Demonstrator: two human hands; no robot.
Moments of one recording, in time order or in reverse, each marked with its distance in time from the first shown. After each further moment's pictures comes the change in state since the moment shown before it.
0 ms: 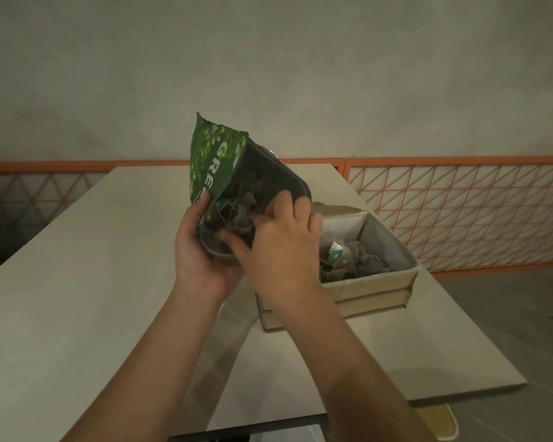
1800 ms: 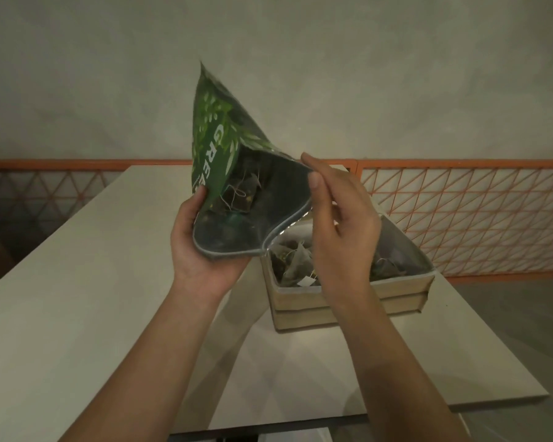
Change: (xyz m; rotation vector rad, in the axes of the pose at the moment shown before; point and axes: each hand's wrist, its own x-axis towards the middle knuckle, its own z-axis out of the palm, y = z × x) left_hand -0.003 0.013 -0.004 -0.035 -0.186 0.030; right_hand 0.013 0.033 -0.022 0.869 0.394 -0.028
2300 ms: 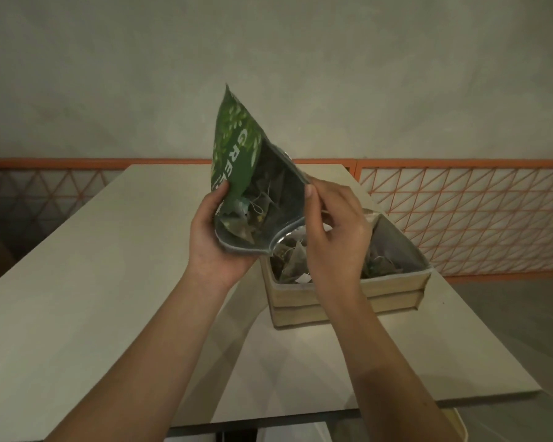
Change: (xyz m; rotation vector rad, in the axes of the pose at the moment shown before) left_hand 0.012 -0.005 0.003 0.068 0.061 -0.094; right_hand -0.012 0.015 0.003 -0.073 0.029 0.034
